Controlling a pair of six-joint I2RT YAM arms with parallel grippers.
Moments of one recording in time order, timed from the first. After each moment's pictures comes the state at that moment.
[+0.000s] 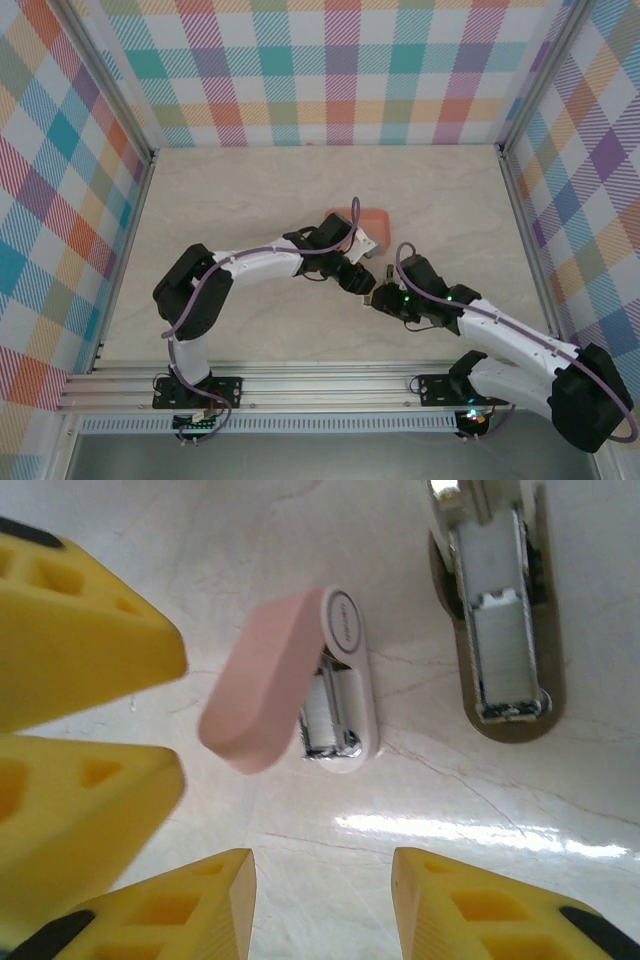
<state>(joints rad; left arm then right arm) -0.83 1.85 1.24 -0.31 0.54 -0.16 0.66 1.02 0.52 -0.46 -0.17 0.92</state>
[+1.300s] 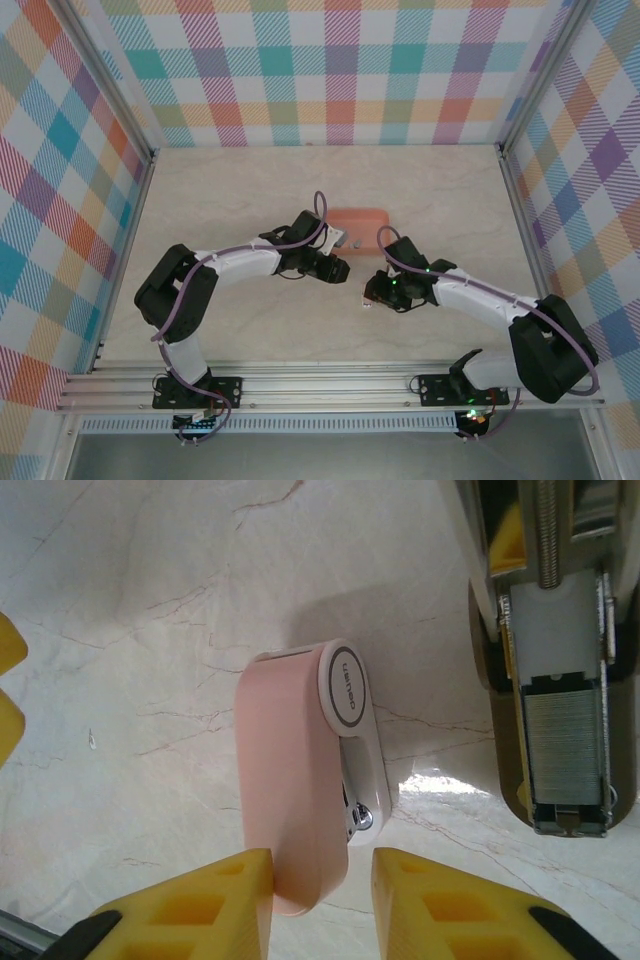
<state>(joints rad) -0.70 1.78 1.09 -0.26 0.42 -0.29 0.60 1.32 0.67 -0.47 -0.25 0.88</state>
